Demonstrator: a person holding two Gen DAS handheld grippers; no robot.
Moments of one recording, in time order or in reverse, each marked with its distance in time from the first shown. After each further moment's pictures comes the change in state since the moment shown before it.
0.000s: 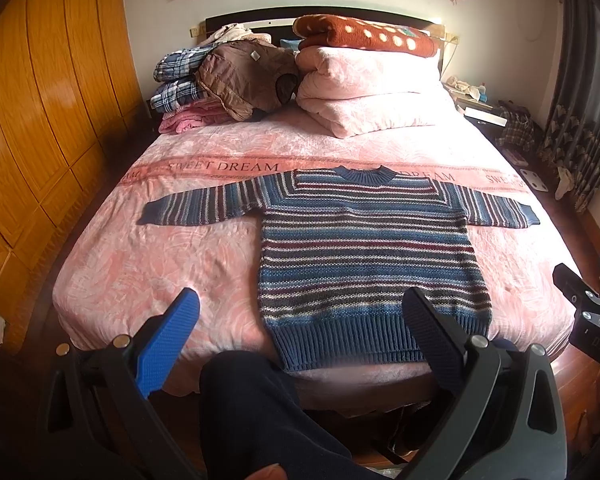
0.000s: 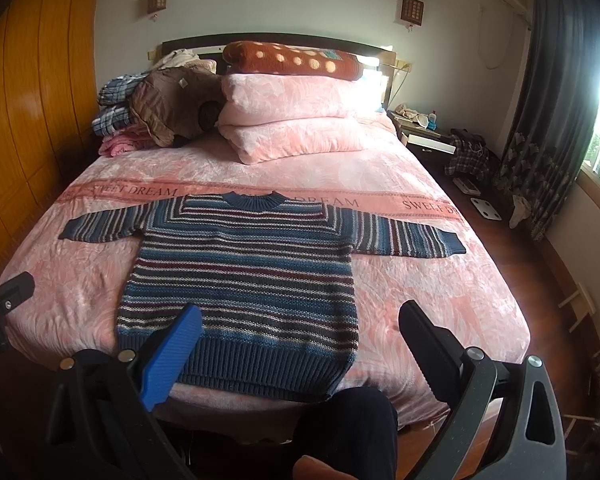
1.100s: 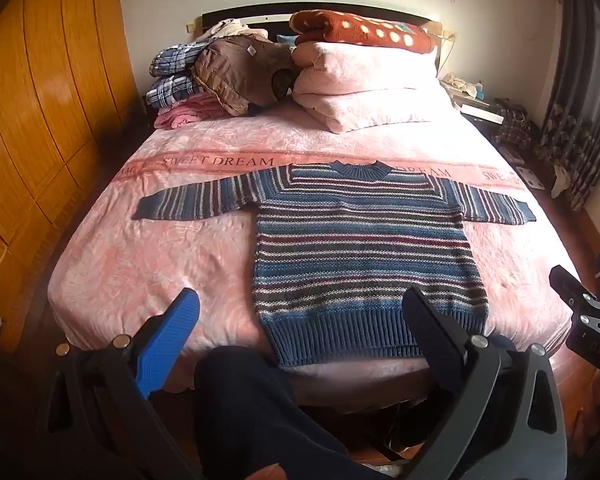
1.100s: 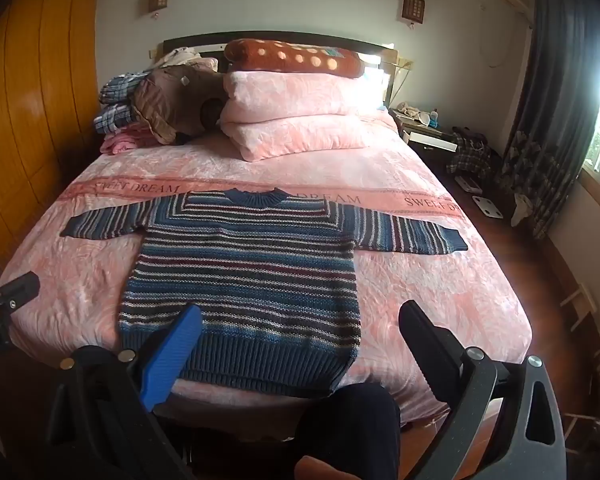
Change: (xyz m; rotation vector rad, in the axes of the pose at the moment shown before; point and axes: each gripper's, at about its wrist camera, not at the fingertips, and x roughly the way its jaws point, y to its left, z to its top) left arm 0.002 -0.006 -0.004 -0.002 0.006 -0.012; right arm 0.002 0.003 -0.006 -0.002 0.003 0.006
